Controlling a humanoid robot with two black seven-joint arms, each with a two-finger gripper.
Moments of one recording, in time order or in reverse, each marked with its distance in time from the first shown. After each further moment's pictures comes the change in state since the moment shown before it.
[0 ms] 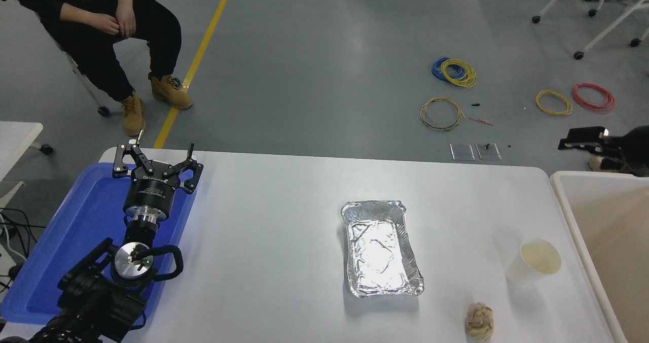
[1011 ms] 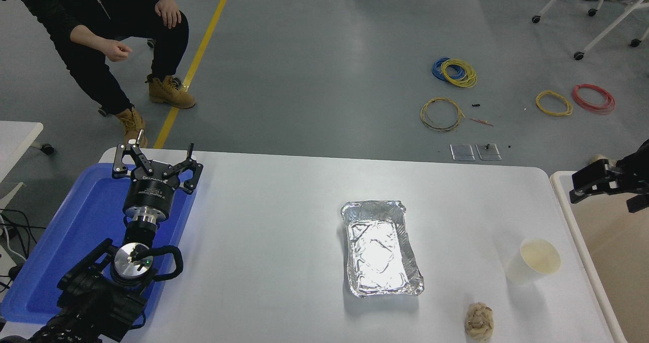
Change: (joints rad) left arm 0.000 0.000 0.000 0.000 0.000 0.000 -0.002; right arm 0.269 -0.027 0.054 0.398 -0.304 0.162 -0.151
